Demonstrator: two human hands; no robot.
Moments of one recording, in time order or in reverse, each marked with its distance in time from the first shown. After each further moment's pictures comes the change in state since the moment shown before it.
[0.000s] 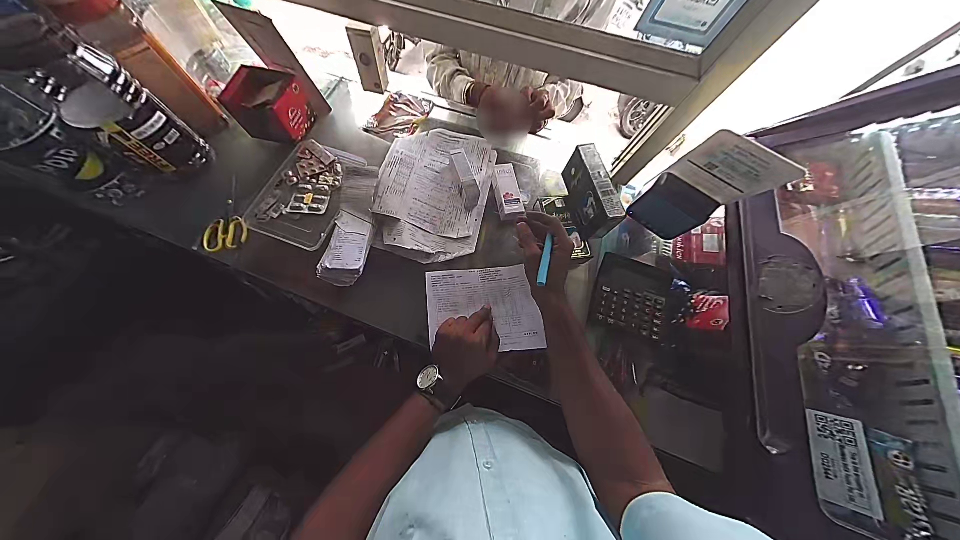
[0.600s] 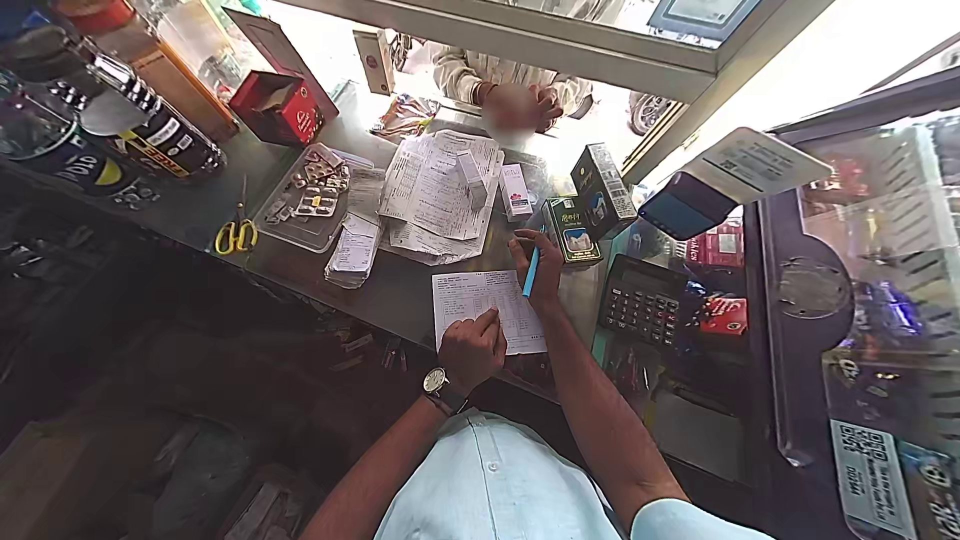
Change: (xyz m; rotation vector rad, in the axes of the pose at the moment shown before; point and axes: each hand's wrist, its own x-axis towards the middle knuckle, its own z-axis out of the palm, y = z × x) left_hand 0.002 0.001 -0.003 -0.007 -0.032 -0.012; right_hand -0.002 0.038 0.019 -0.131 -0.052 -0.007
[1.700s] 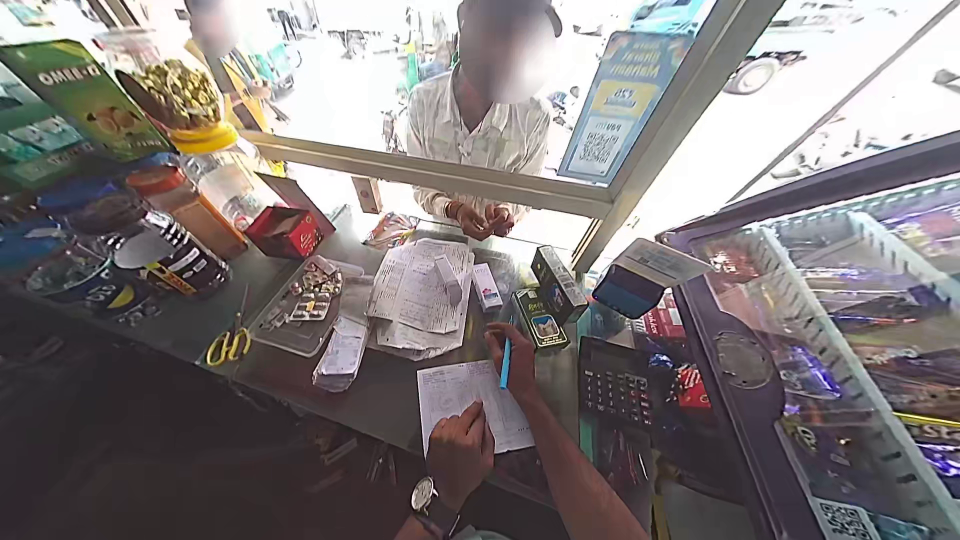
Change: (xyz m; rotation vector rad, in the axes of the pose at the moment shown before) left_hand -0.001 -0.002 0.007 0.050 0.066 -0.002; right_hand 0.005 0.002 0.003 -0.038 0.057 -0.058
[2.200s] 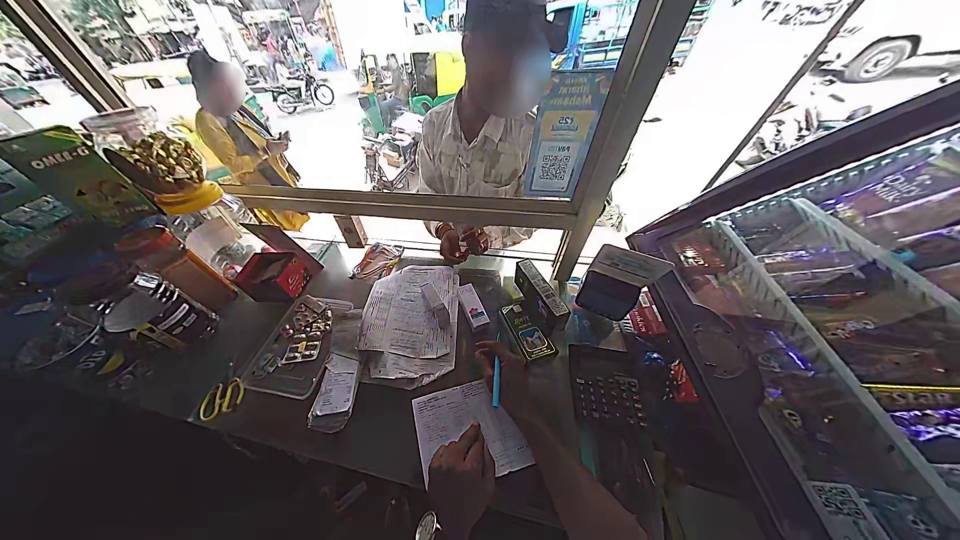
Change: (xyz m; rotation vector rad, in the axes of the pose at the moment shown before) left_hand 0.001 0.001 -0.004 -0.021 -0.031 -0.001; right_hand 0.000 -0.001 -0.001 0.016 -0.018 0.058
